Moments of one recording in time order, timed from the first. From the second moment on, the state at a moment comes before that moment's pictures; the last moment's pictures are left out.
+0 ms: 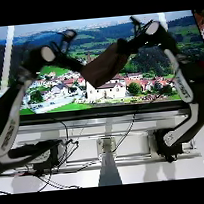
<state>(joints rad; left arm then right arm) -0.30 -1.39 1.29 1.20 -0.92 -1.14 0.09 -1.75 1.64 -1.03 1.07 1.51</state>
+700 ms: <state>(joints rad) -0.17 -0.99 1.29 1.20 -0.90 -1.14 -0.67 -1.23 1.64 -1.63 1.34 1.87</state>
